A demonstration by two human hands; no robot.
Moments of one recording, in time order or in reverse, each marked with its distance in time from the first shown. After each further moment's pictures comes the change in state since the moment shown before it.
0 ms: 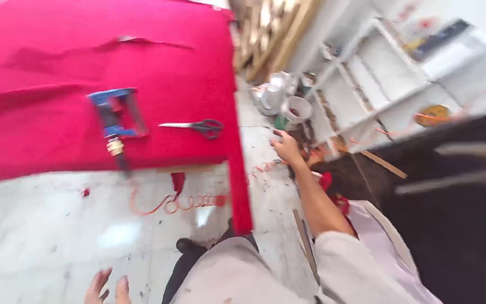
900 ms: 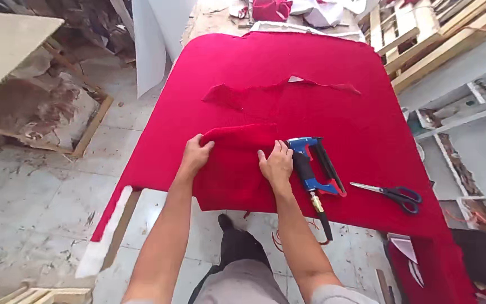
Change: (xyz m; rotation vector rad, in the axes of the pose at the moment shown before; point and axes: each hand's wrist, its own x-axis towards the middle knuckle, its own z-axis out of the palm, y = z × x) left_hand 0.650 -0.034 -0.160 -0.155 -0.305 0.112; right_hand 0.055 -0.531 0.458 -0.335 0.175 -0.103
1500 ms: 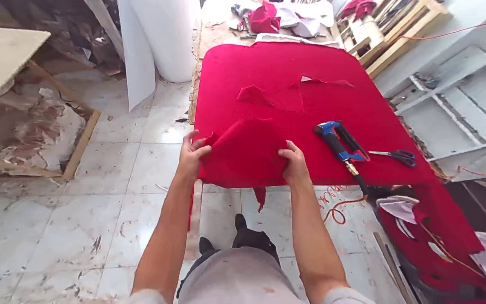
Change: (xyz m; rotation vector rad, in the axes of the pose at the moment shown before) left_hand -0.031 -0.124 -0.202 -0.917 -0.216 0.189; right_hand -0.128 -0.185 -0.008 1.348 -0.072 0.095
